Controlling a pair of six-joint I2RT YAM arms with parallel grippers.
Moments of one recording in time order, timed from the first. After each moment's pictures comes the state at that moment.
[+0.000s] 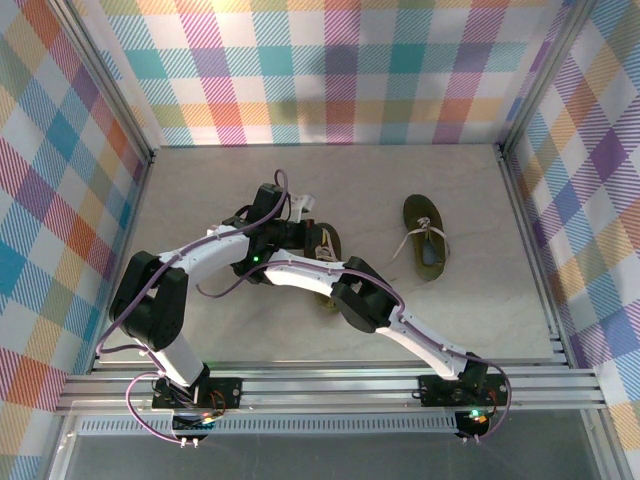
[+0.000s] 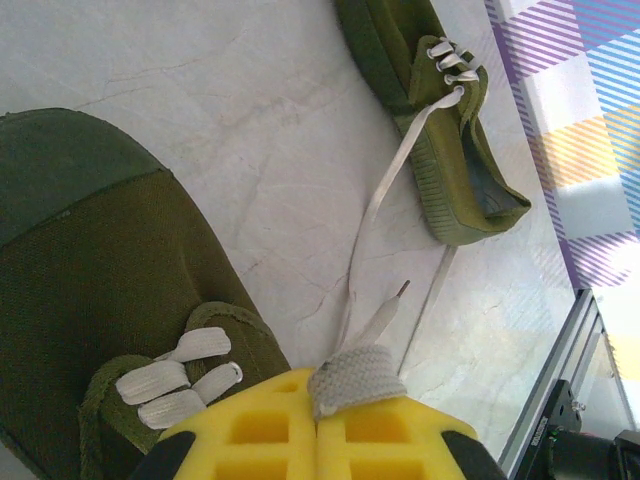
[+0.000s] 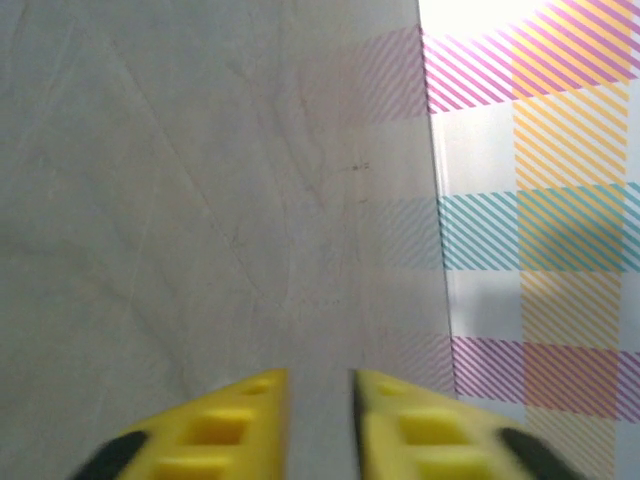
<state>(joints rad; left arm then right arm) -0.49 1.66 1.09 -0.19 0.56 -0.45 1.10 2.65 2.27 -0.29 0.79 -0.79</state>
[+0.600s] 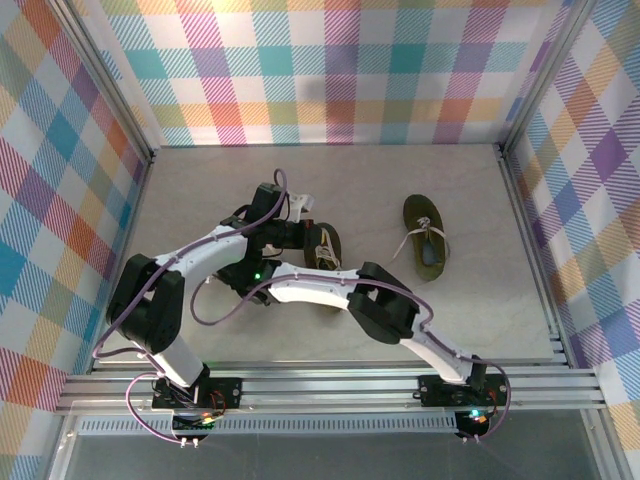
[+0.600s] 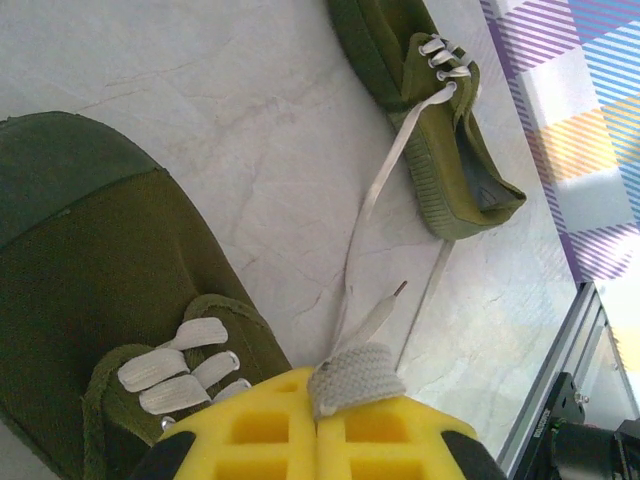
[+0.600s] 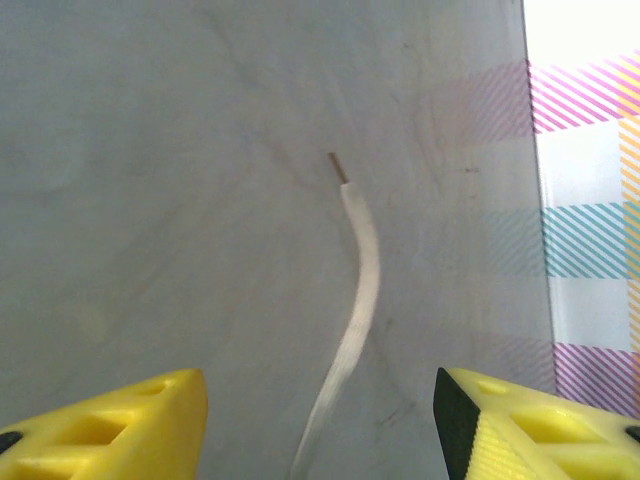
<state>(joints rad) -0.49 1.64 1.09 -0.21 0.56 -0.42 1.23 2.34 1.92 -0.41 0.63 -0.56</state>
